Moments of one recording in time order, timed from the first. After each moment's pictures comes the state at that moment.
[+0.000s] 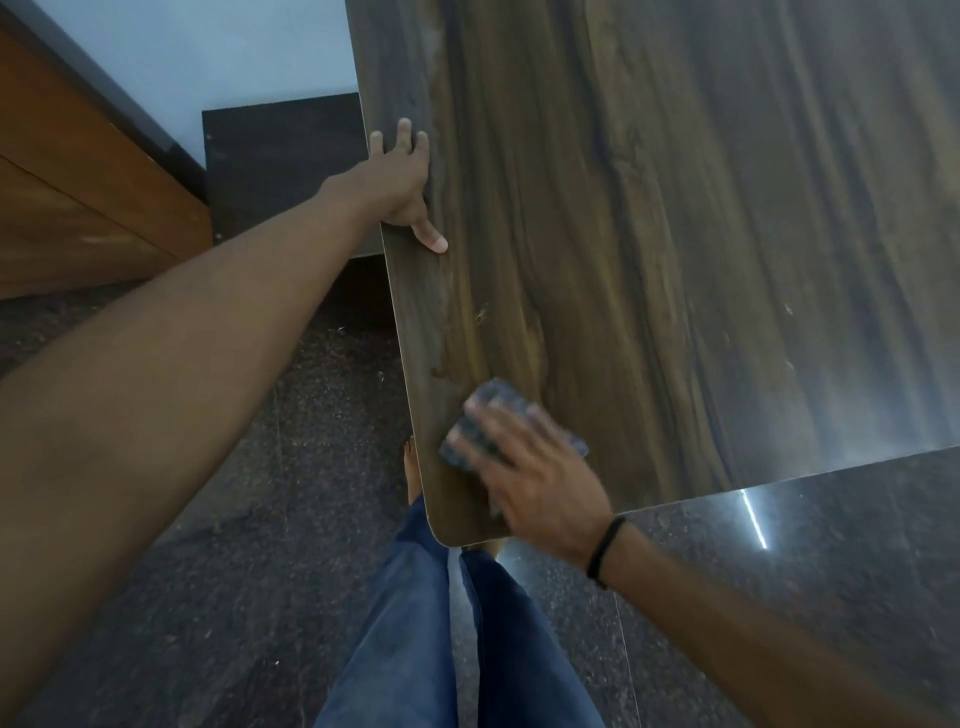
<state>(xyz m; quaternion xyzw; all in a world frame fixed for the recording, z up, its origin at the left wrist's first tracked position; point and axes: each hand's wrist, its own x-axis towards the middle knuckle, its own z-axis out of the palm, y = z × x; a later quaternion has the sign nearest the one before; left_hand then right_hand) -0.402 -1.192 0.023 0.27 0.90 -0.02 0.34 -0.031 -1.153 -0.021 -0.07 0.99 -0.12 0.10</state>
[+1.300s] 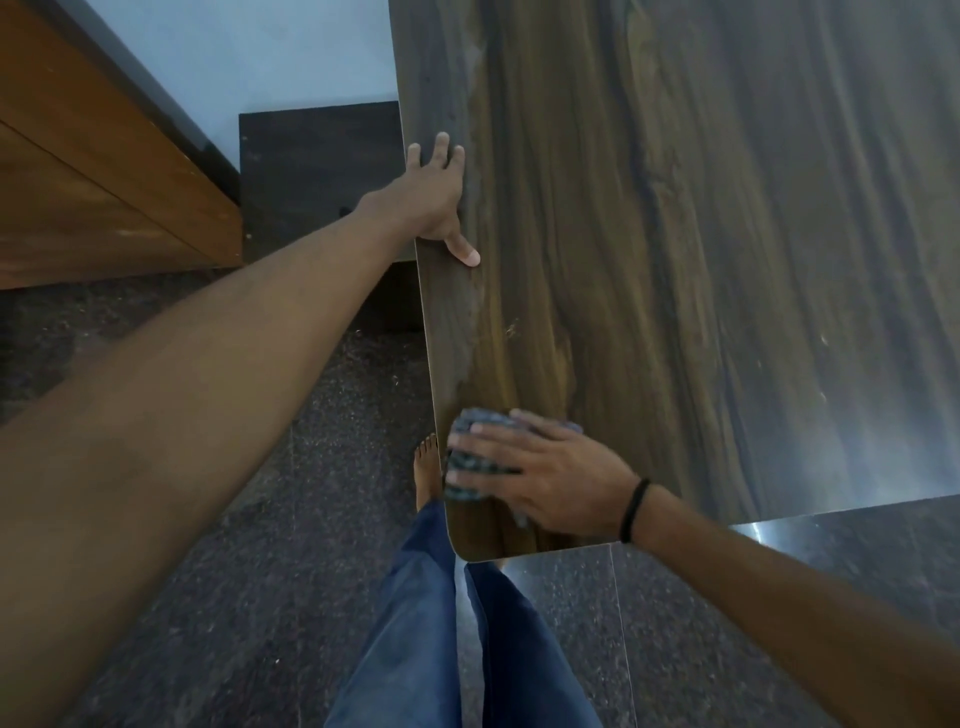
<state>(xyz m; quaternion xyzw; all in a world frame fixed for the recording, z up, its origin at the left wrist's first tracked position) -0.402 -1.197 0.024 0.29 0.90 -0.01 0.33 -0.072 -1.122 -0.026 -0.32 0.94 -0.06 0.11</state>
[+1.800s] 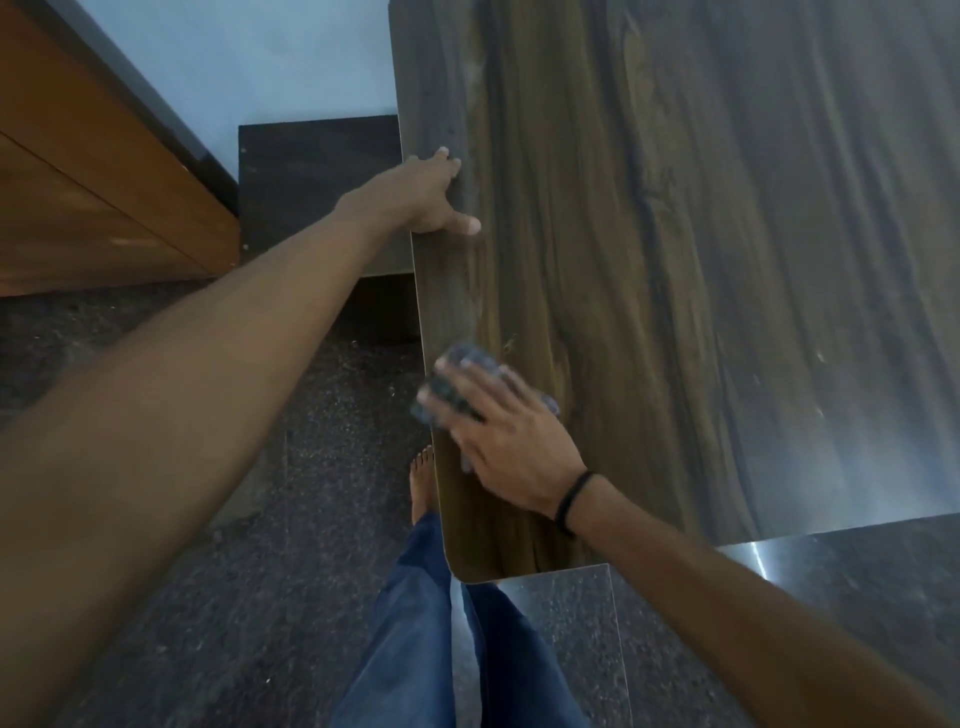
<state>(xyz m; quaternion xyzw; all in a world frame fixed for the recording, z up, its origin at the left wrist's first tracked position) -0.417 -1.203 0.034 0.30 0.90 0.05 0.31 -0.122 -1.154 -0.025 -0.11 0.98 -0.14 0.09</state>
